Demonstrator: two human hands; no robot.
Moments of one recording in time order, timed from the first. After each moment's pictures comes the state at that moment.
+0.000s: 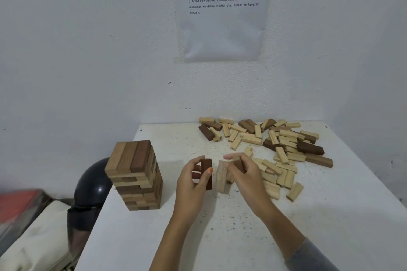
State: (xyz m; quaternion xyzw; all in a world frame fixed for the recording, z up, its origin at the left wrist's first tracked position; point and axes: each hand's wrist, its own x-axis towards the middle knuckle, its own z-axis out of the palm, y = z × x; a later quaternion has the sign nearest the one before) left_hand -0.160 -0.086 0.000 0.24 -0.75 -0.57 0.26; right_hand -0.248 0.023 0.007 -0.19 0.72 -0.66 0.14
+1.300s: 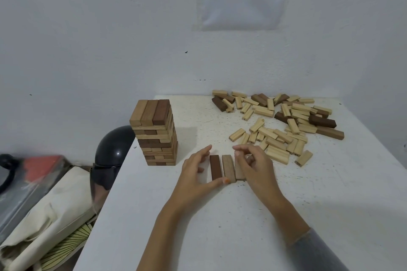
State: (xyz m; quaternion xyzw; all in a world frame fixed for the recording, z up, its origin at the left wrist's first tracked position) left_hand -0.083 -0.078 -0.030 0.21 -0.80 -0.54 0.16; right_hand -0.207 0.045 -0.035 -0.27 0.79 -0.55 0.04
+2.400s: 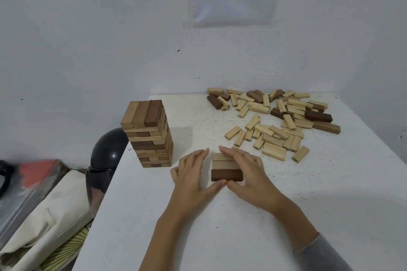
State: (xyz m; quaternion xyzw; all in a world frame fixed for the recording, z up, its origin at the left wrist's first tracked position) left_hand -0.088 -0.075 -0.040 0.17 -0.92 -0.29 0.19; right_hand -0.198 0.063 -0.033 -0.42 0.82 -0.36 0.14
